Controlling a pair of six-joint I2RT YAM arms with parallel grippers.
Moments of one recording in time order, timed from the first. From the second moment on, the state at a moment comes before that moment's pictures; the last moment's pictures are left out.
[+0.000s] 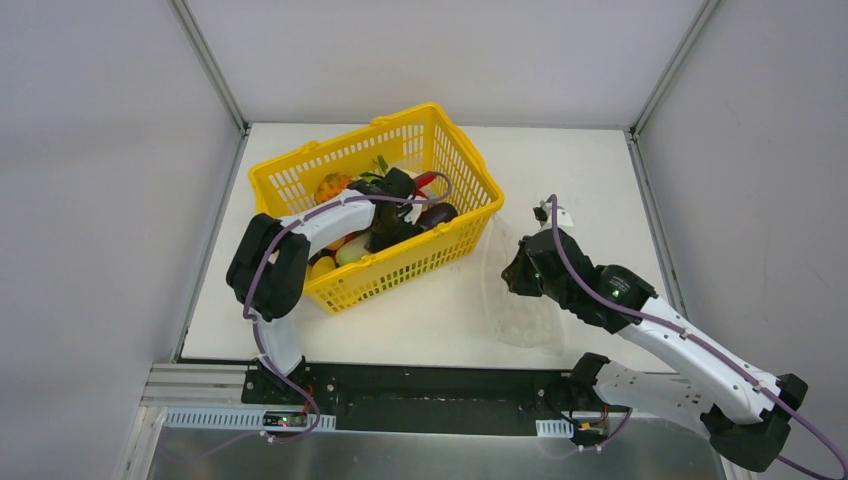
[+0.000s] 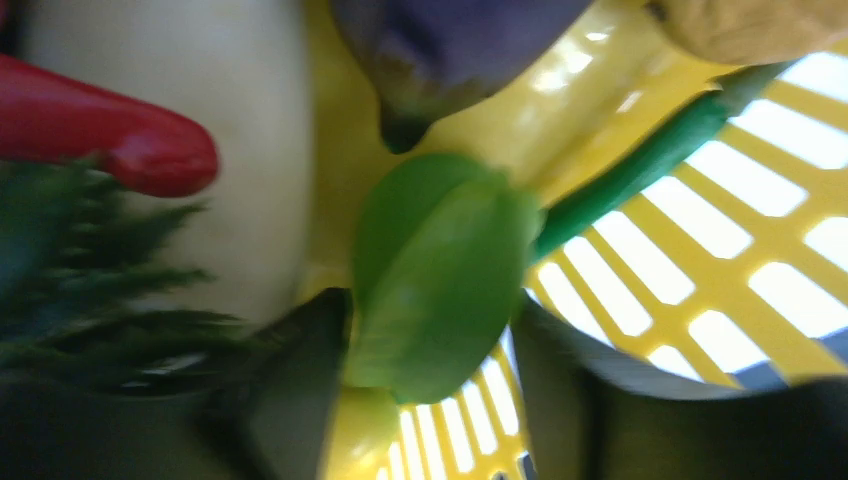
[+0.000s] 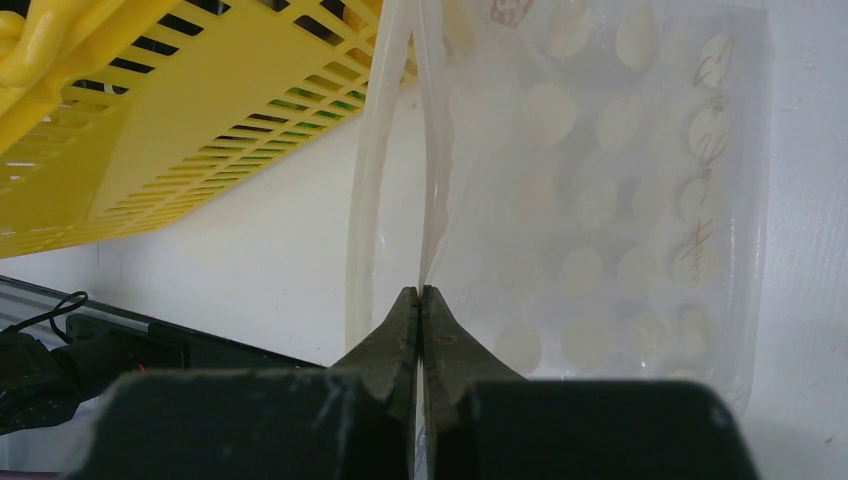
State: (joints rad) left arm -0.58 1.83 1.31 -0.79 0.14 -0.07; right arm 0.90 0.87 0.95 -0.84 0.32 0.79
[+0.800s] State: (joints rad) left arm -0.58 1.46 1.33 -0.78 -0.05 -0.16; right arm 0.90 0.85 0.95 -0.83 0.32 0.79
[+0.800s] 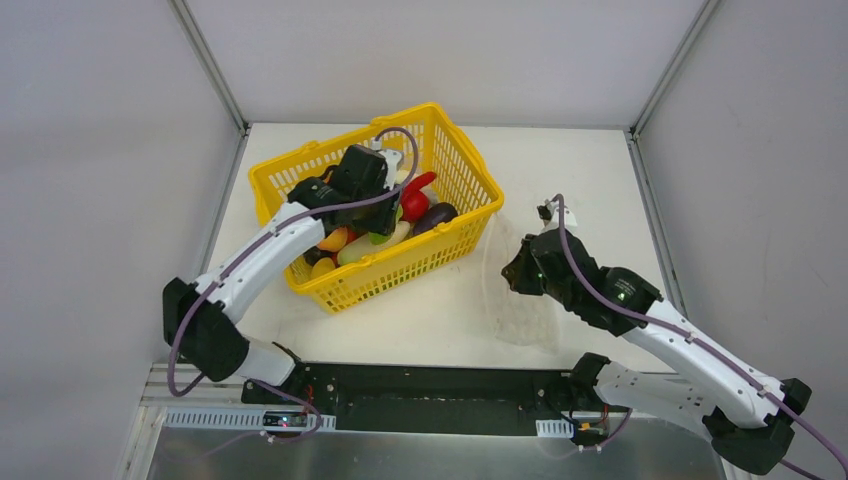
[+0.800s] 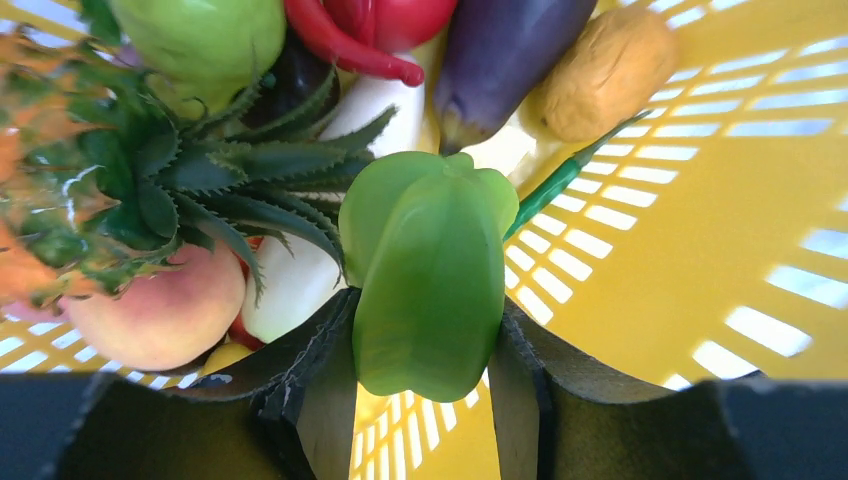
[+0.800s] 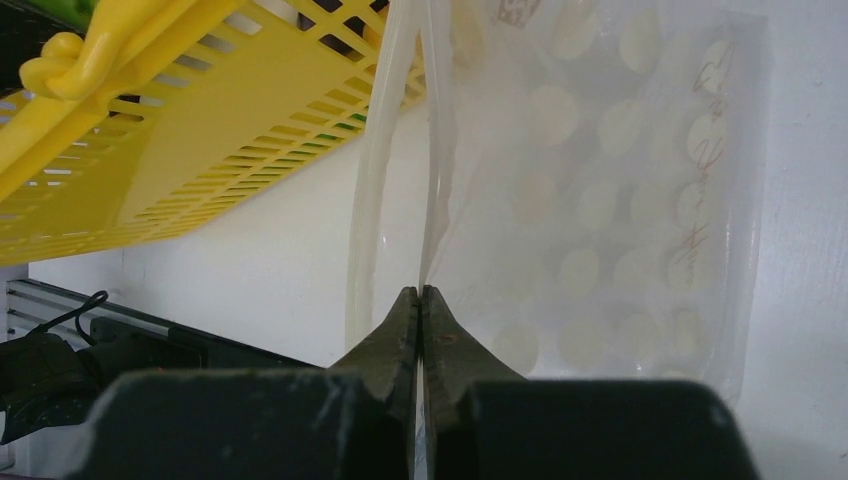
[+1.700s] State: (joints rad) left arm -0.97 1.20 1.25 -0.37 0.07 -0.49; right arm 0.90 0.73 0.85 -0.70 0.38 0.86
